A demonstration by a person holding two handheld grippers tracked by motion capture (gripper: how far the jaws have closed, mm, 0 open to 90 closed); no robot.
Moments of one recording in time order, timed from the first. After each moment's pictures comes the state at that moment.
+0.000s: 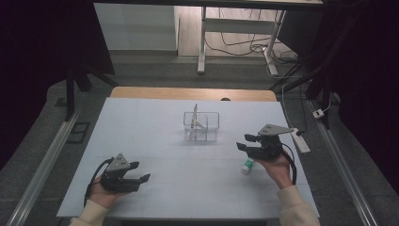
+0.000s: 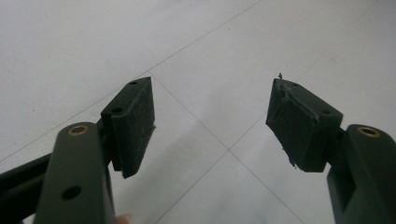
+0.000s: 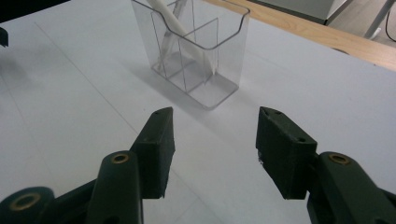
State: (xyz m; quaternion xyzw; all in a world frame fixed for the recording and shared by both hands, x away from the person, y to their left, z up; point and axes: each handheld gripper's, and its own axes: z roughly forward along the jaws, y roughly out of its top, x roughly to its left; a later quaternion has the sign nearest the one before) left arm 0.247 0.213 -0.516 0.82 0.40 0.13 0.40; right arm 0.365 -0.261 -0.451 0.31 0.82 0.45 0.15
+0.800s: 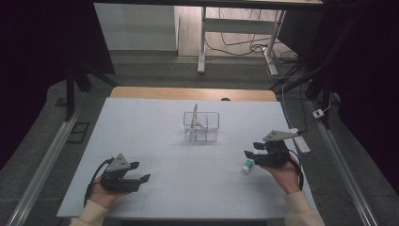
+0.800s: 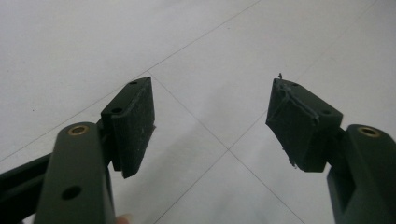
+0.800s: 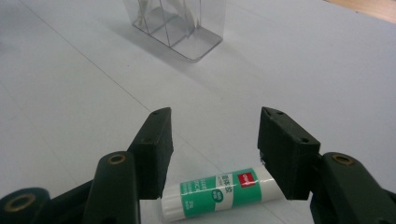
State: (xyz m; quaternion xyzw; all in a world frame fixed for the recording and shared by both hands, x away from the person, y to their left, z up) left arm 0.246 0.213 -0.516 0.82 0.40 0.13 0.40; right arm 0.351 -0.278 -0.455 0.35 0.84 0.38 0.16
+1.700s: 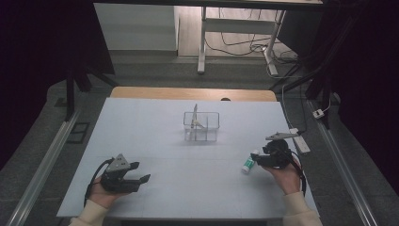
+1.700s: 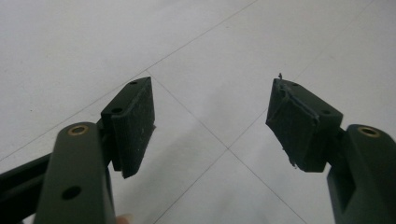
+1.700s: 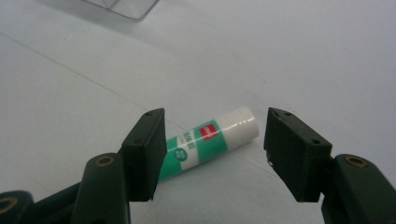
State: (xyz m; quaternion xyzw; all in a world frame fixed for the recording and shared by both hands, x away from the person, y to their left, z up) left arm 0.247 0.213 -0.517 0.82 0.39 0.13 0.40; right arm 0.354 -0.288 -0.465 0.46 0.82 0.30 0.16
